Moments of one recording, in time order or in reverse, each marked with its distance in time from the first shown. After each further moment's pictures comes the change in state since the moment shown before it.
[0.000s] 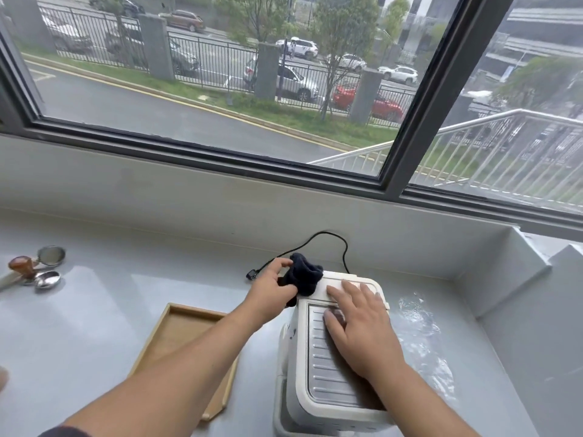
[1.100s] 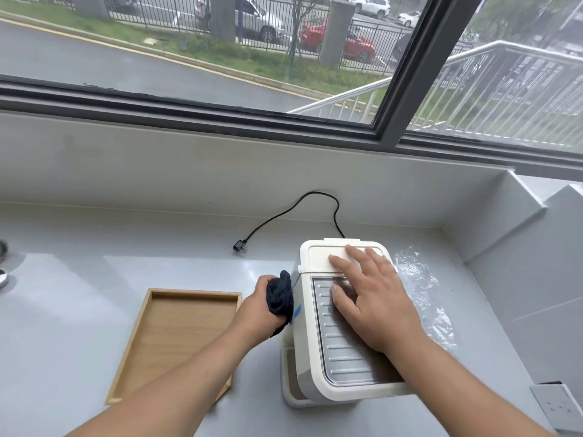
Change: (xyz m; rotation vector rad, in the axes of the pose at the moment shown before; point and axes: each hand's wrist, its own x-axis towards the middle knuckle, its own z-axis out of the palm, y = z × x) left_hand -0.005 -0.103 -0.008 0.385 -0.132 -0.120; right_hand 0.003 0.004 0.008 -0.045 -0.014 0.061
